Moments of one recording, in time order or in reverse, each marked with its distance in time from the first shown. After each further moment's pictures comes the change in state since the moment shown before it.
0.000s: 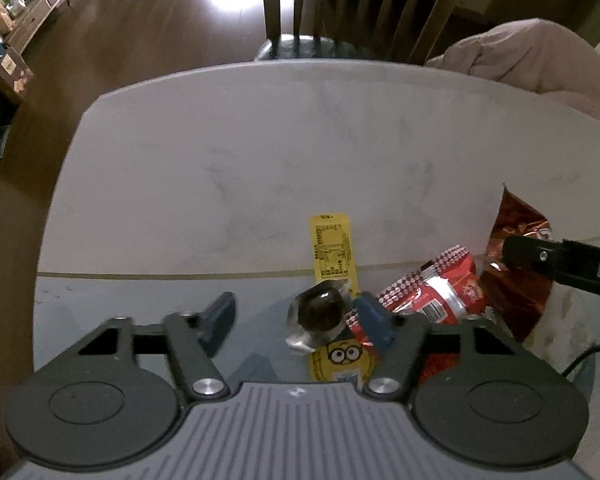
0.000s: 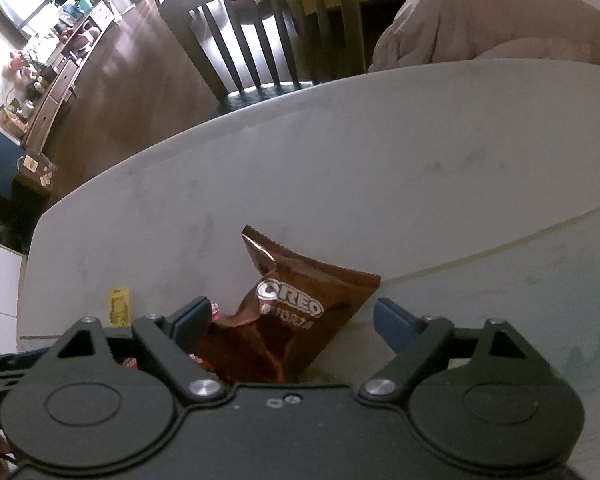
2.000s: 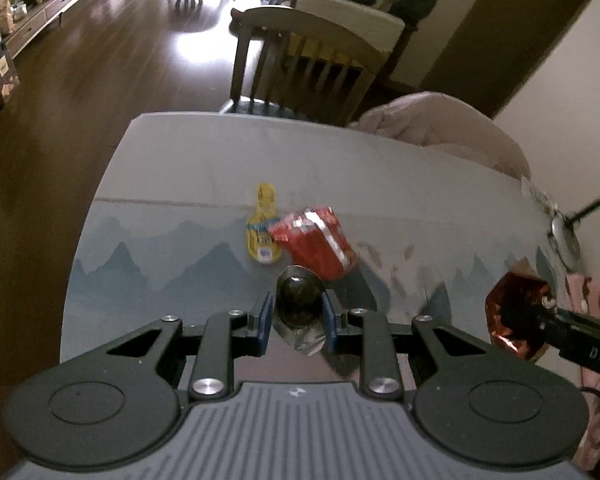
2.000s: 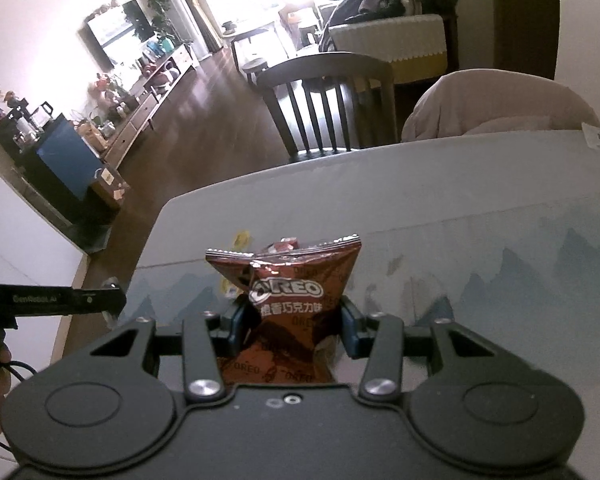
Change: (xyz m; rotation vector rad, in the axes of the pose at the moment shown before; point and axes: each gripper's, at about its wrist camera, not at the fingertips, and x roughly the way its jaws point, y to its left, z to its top) left arm -0.210 0.020 -0.161 -0.050 -0.221 -0.228; right arm -0.212 -0.023 -0.109 -0.144 -0.220 0.140
